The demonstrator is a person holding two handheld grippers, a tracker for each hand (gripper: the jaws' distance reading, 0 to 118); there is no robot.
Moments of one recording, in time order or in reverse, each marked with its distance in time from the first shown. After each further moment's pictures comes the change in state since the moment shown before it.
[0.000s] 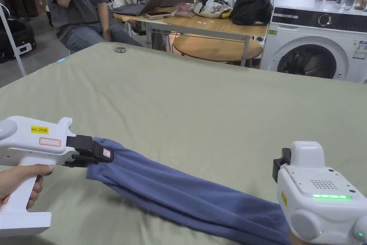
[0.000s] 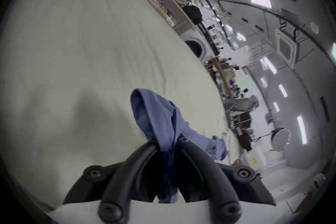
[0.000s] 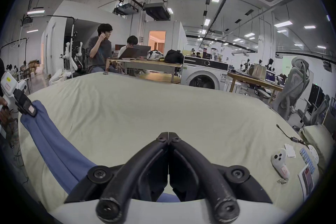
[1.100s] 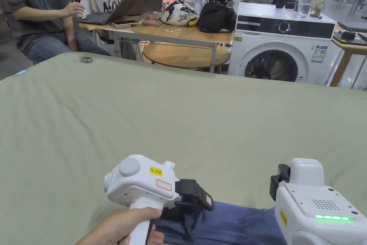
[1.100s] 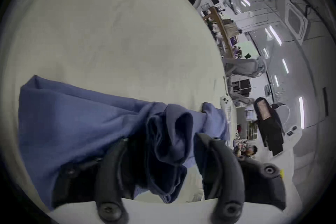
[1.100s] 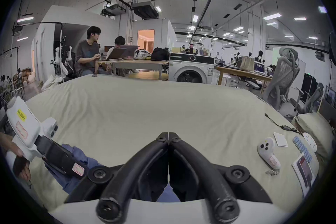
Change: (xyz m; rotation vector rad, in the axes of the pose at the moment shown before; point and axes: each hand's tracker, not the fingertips) left arm 0.145 -0.079 -0.232 -0.341 -0.108 -0.029; right arm 0.056 -0.015 0.027 -0.023 -0.080 -0.076
